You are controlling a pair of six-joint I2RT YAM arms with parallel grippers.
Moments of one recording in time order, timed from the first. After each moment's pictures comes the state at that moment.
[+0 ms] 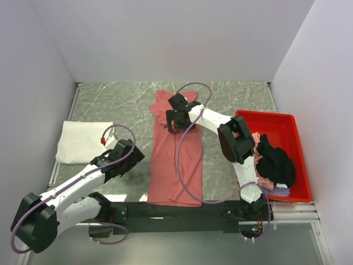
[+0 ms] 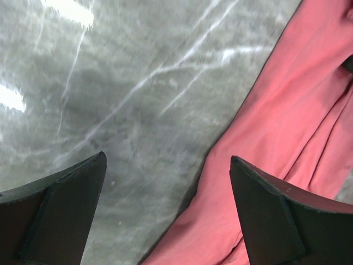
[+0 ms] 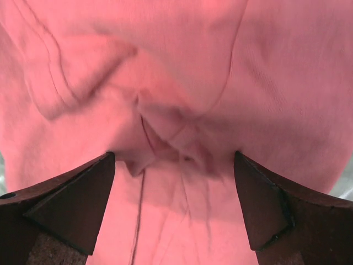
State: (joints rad) left arm -0.58 0.97 0.49 -0.46 -0.32 -1.18; right arm 0.63 2.17 1.69 -0.62 0.14 0.45
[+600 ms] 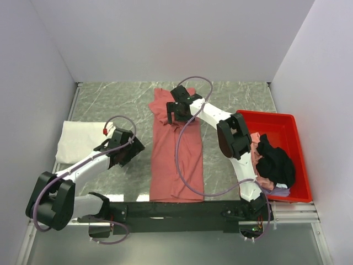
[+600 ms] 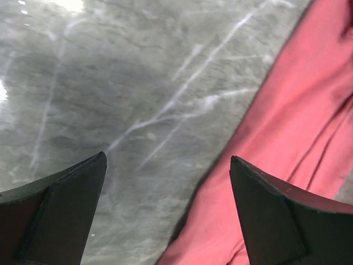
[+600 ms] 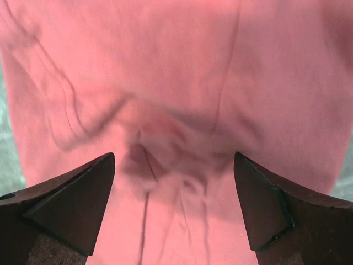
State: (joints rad) left arm -0.38 1.22 0.56 -0.27 -0.15 -1.03; right arm 0.57 2.30 1.91 -0.67 0.10 0.42
